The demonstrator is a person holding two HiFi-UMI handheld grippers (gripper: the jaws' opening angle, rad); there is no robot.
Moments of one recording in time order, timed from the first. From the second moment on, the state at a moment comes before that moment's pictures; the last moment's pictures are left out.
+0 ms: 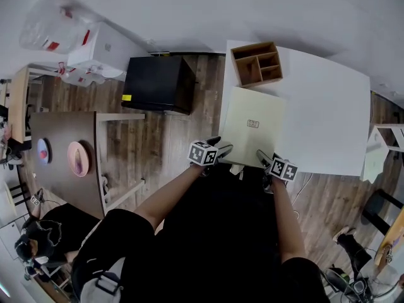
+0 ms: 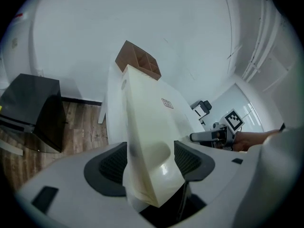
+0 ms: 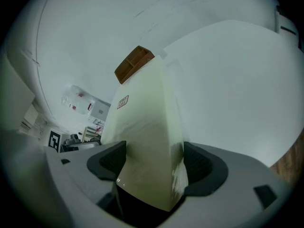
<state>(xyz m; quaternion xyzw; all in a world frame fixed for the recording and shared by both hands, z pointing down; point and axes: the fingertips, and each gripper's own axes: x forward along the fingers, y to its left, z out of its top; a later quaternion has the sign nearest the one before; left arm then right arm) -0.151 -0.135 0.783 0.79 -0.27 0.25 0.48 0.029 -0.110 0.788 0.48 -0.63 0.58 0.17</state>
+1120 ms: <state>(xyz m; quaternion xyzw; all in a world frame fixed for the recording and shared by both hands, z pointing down) -0.157 -0.136 0.763 0.80 -0.29 0.25 0.46 0.016 -0.130 0.752 0.48 -0.72 0.47 0.17</state>
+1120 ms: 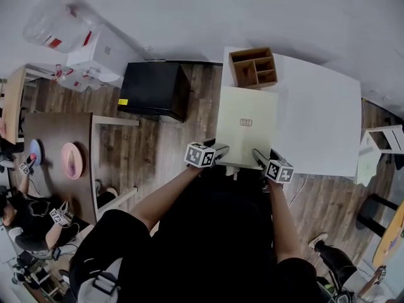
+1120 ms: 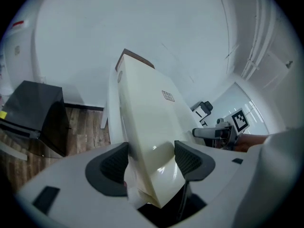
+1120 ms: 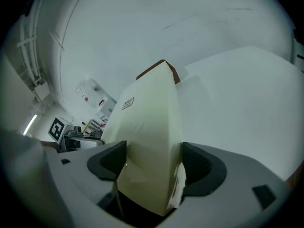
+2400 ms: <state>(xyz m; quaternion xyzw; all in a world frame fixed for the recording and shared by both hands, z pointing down) -0.144 -0.193 0.515 0.92 -0.34 0.06 0.20 0.022 -0.165 0.486 0.57 -0.81 0.13 0.03</state>
